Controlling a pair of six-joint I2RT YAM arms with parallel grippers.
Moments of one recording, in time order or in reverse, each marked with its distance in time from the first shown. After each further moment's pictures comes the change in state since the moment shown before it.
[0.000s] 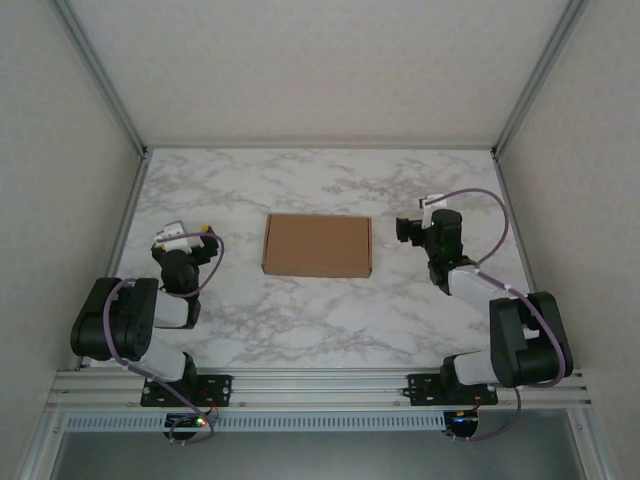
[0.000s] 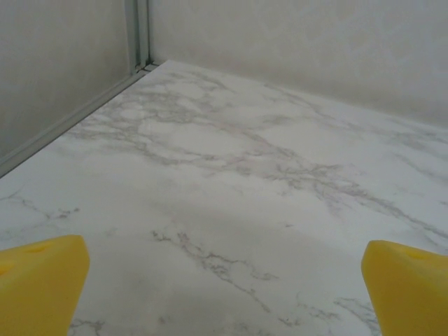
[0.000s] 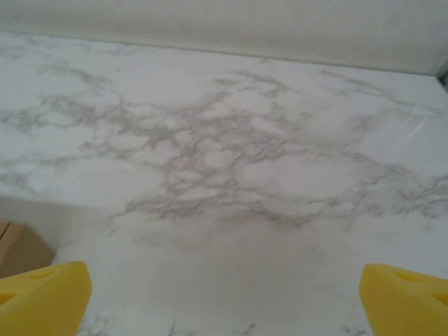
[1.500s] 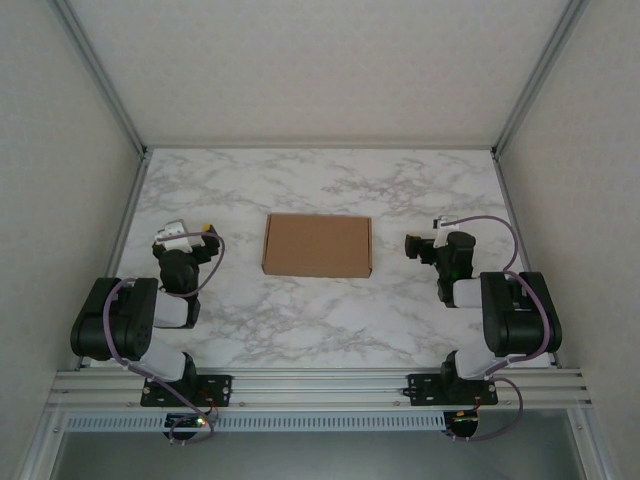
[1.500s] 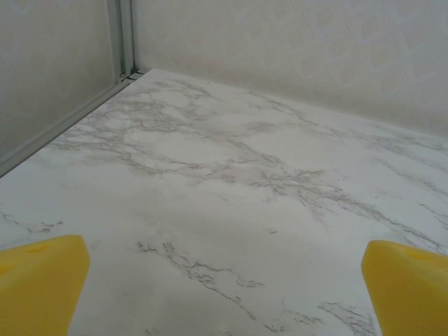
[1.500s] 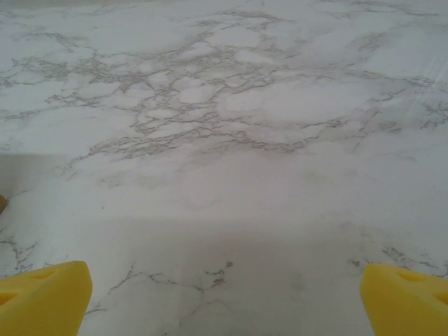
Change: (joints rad) left arm 0.006 0.000 0.002 0.015 0.038 0.007; right arm -0.153 0.158 -0.221 0.369 -0.218 0.058
